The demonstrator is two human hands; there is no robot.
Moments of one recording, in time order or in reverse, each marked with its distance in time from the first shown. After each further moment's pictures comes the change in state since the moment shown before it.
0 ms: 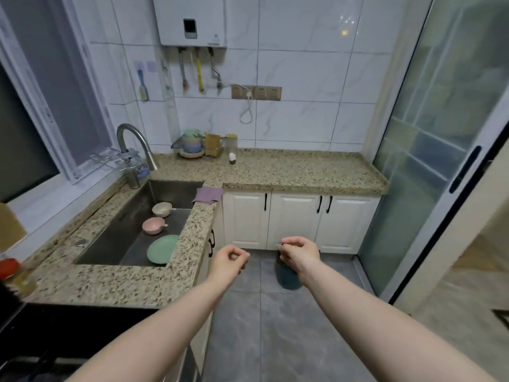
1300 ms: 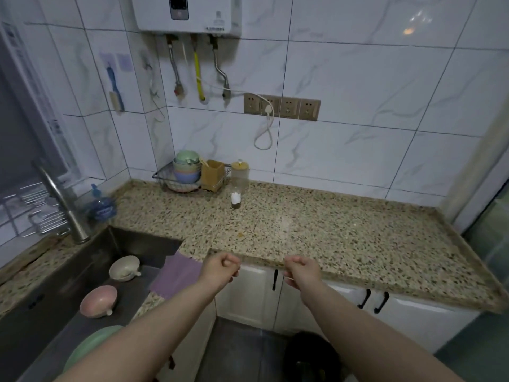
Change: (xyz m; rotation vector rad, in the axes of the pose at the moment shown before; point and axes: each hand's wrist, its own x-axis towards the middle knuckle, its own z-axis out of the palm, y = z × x) left_hand 0.548 0.039 0.099 0.023 0.053 -0.204; right_hand 0.544 -0.136 0.149 -0.145 -0.117 0.081
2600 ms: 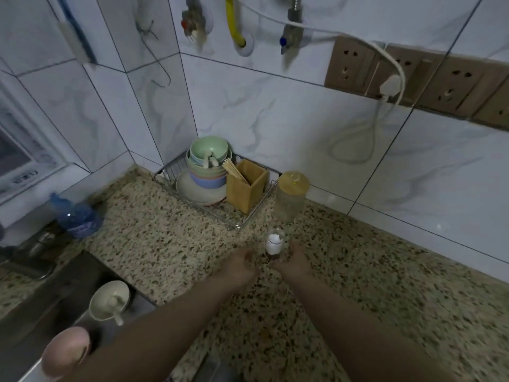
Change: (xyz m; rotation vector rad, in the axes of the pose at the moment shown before) left_hand 0.453 0.023 -0.021 0.312 -0.103 -0.335; right_hand 0.426 -0.100 0.283 -0.711 -0.448 -0.024
